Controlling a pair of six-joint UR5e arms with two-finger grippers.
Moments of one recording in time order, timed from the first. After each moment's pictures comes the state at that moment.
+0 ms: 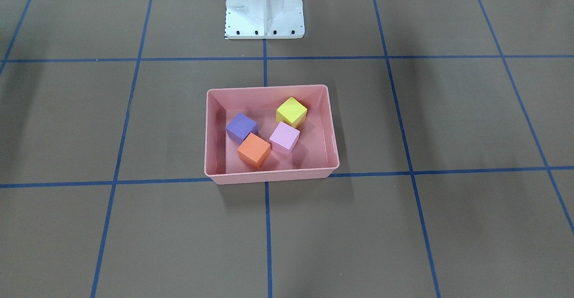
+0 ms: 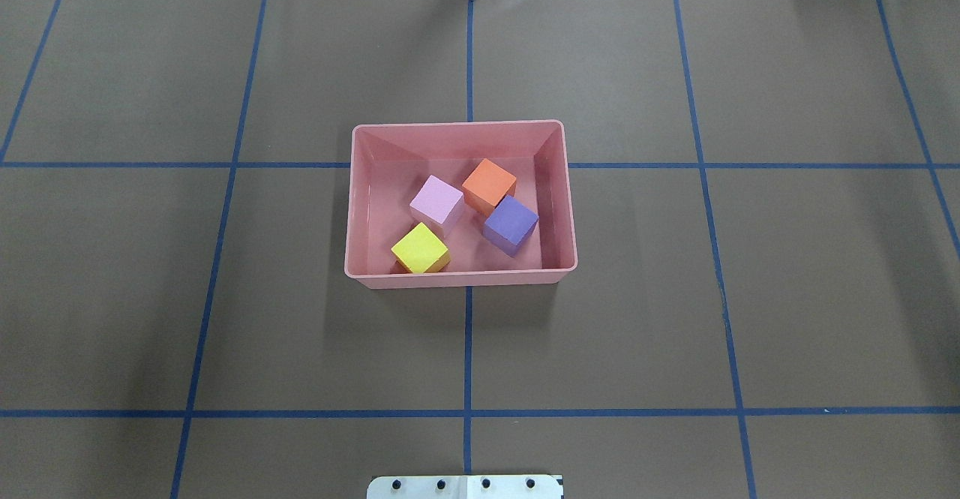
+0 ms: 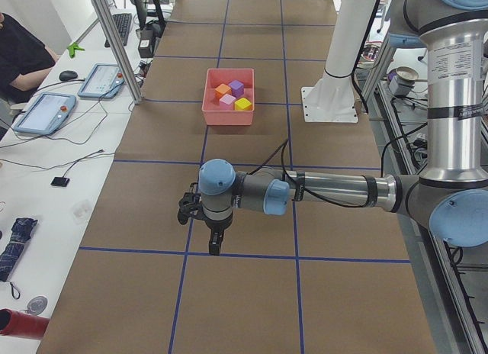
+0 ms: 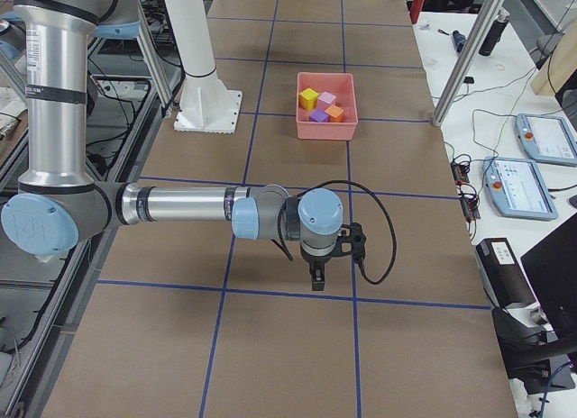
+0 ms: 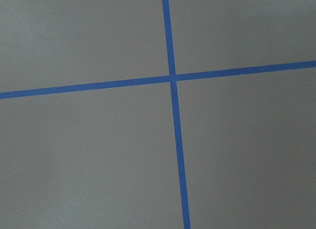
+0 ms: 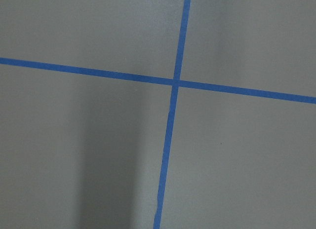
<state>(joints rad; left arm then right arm) -1.52 -1.46 -1.72 -1.68 -2.32 -0.04 1.59 -1.67 1.72 -1.58 2.46 -0.05</state>
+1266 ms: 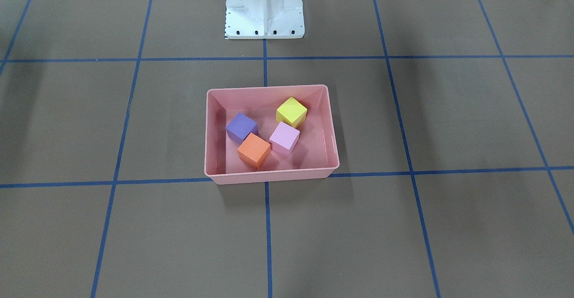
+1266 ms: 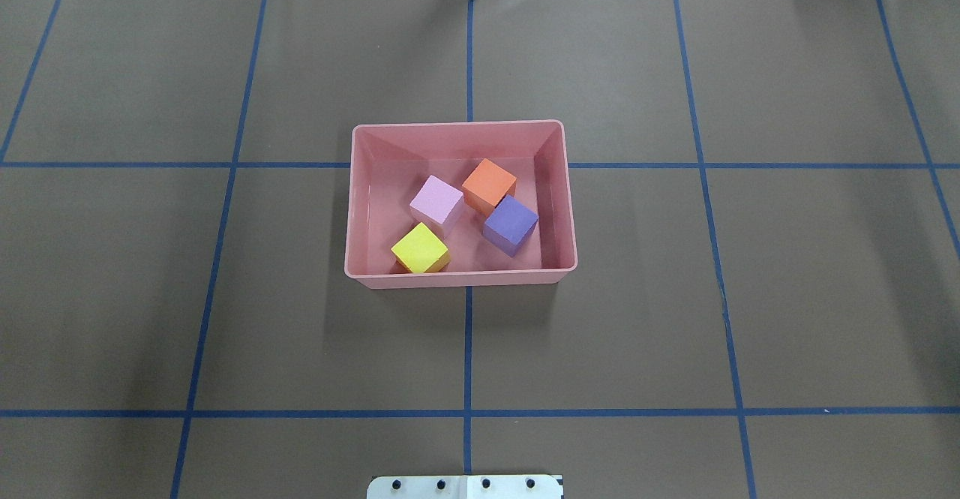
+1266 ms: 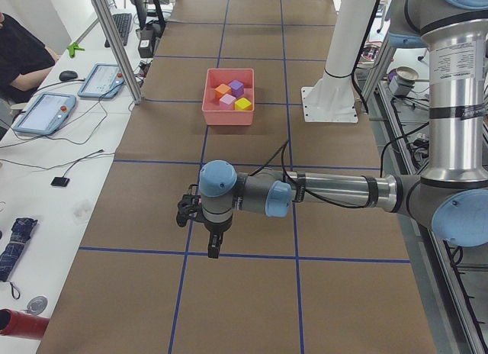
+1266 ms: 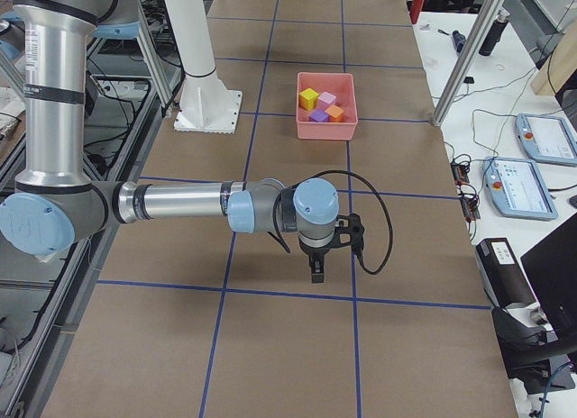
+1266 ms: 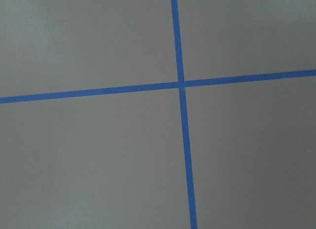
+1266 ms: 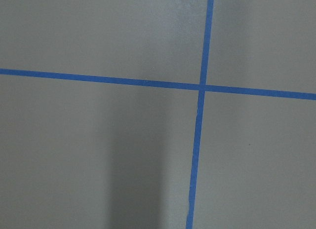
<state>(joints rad) -1.54 -1.46 -1.72 -1.69 -2.31 -0.04 1.59 -1.67 1.76 -1.57 2.44 -0.04</state>
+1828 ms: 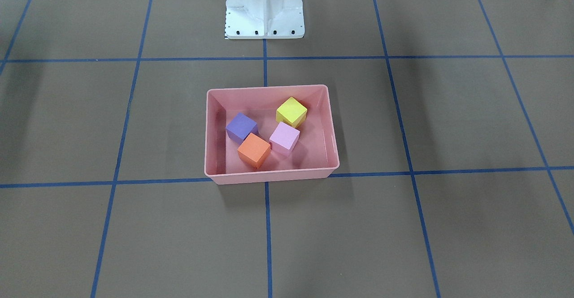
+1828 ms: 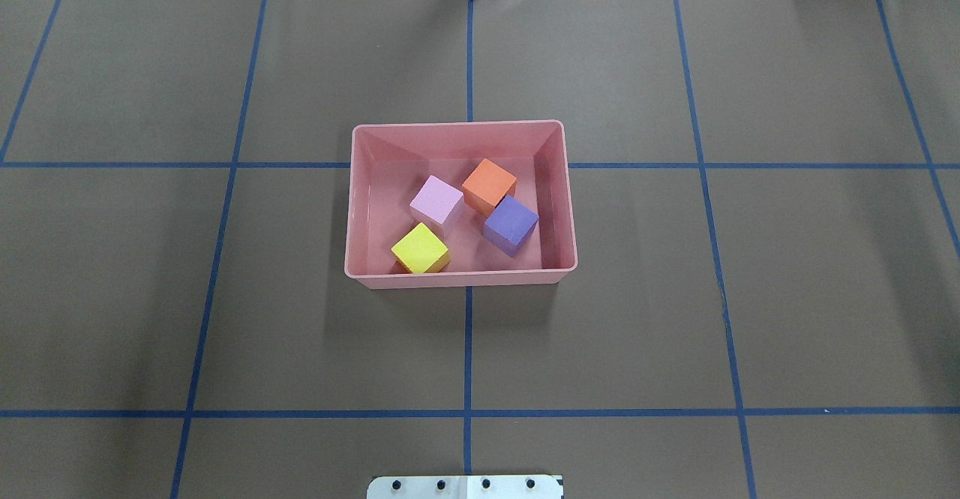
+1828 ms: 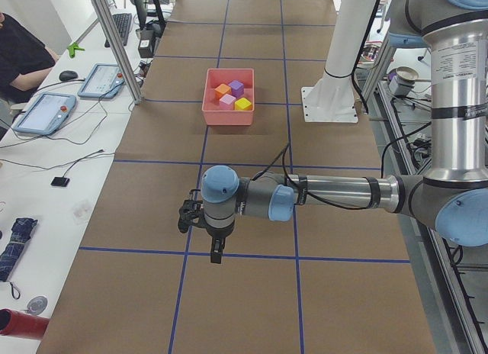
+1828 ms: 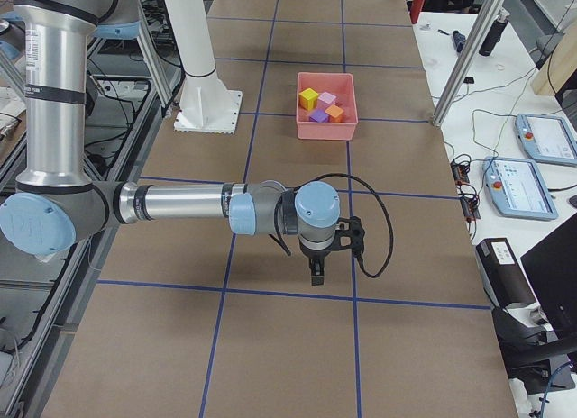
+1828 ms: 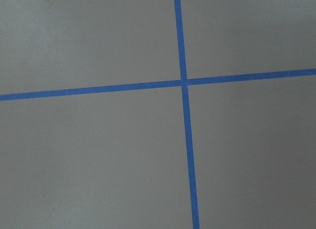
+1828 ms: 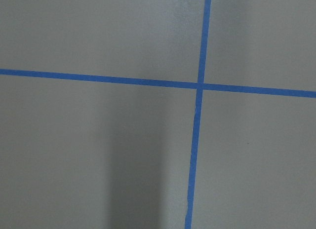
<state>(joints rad) -1.56 -1.45 -1.70 -1.69 -2.31 -0.04 1.59 -1.67 1.74 -1.57 2.44 -0.03</state>
